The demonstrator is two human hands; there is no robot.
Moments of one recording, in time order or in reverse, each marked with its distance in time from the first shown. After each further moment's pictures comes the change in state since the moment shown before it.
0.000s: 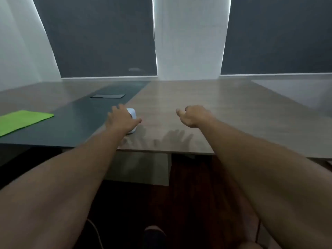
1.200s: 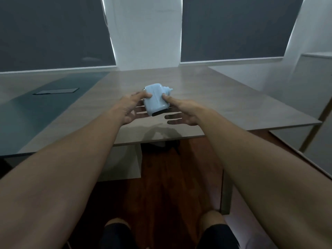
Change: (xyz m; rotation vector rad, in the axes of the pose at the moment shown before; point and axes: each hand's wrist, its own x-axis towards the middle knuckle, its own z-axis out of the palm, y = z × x) left_hand -0.044 0.139 0.046 -1.211 -0.724 0.021; right_hand -0.041 0.108 -0.007 1.320 -0.272 0.214
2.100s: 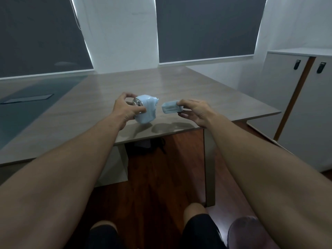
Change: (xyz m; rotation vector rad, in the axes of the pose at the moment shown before) left_hand 0.003 -0.022 0.059 0.306 0.166 0.177; right_hand -0.047 0.036 -0.097 0.389 0.310 -0.199
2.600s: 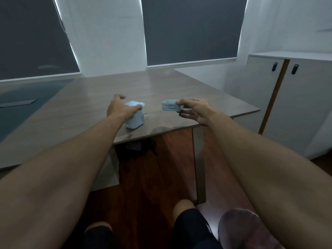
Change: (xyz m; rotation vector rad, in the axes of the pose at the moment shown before) left_hand -0.012 0.016 0.016 0.385 0.127 0.018; right_hand -0.027 -0.023 -0.028 -0.060 0.061 -0.012
